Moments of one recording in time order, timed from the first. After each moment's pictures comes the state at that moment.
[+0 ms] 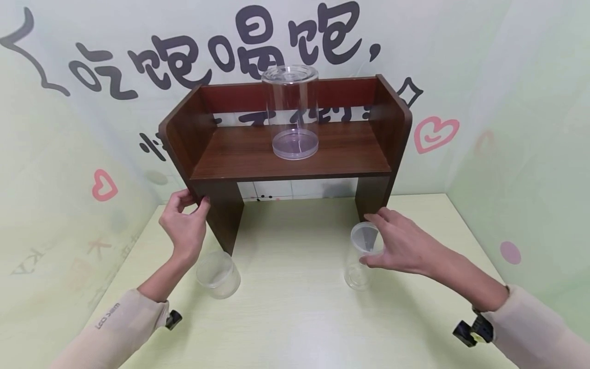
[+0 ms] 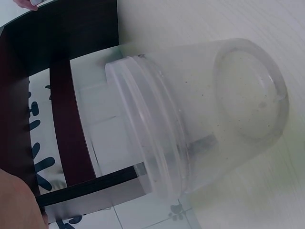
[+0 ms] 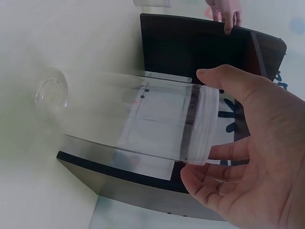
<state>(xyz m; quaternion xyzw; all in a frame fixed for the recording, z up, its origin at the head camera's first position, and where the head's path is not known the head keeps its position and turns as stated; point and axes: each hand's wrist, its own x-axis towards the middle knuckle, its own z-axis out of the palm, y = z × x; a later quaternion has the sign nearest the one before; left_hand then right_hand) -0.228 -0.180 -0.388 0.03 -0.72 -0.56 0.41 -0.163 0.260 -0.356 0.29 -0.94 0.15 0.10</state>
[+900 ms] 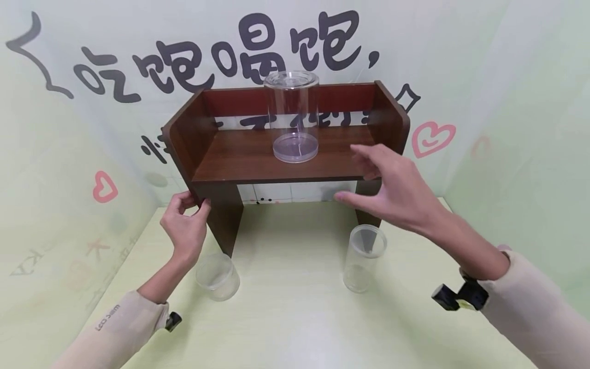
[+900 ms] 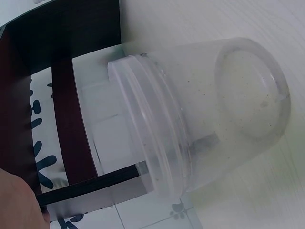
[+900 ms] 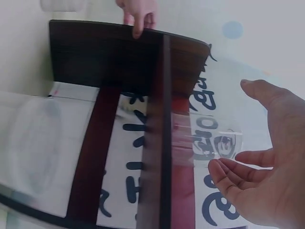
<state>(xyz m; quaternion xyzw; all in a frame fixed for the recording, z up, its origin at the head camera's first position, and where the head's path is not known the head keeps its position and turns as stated) -0.224 -0.182 -0.386 0.03 -0.72 -0.56 0.40 -0.170 0.223 -0.246 0.29 -0.88 0.31 0.22</state>
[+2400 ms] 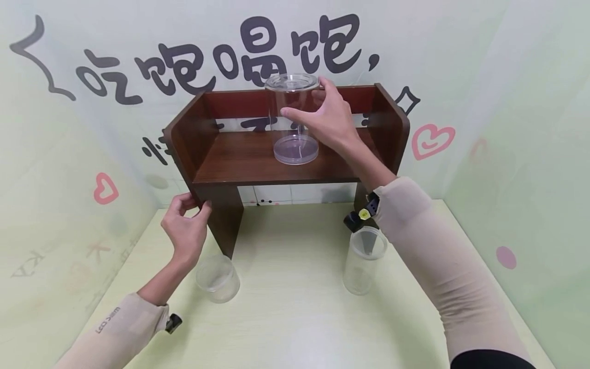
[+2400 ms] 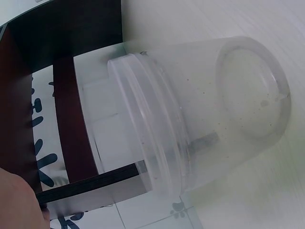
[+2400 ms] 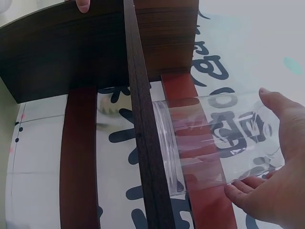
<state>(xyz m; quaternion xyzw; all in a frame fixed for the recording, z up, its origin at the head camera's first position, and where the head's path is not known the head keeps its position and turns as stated) -0.204 -0.168 -0.362 0.03 -0.72 -0.56 0.40 -0.292 0.127 -0.196 0.10 -0.85 0.49 0.15</state>
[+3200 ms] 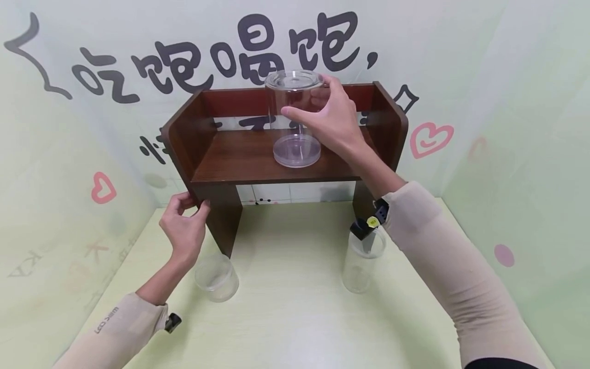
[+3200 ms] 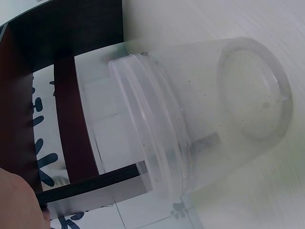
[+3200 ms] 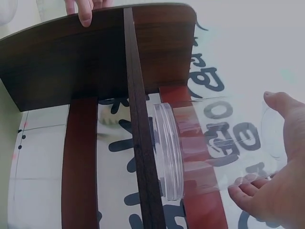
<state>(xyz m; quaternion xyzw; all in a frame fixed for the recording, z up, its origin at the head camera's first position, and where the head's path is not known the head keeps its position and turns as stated) -0.224 -0.184 -0.387 0.03 -0.72 -0.56 0.40 -0.272 0.133 -0.195 0.13 -0.82 0.54 0.17</state>
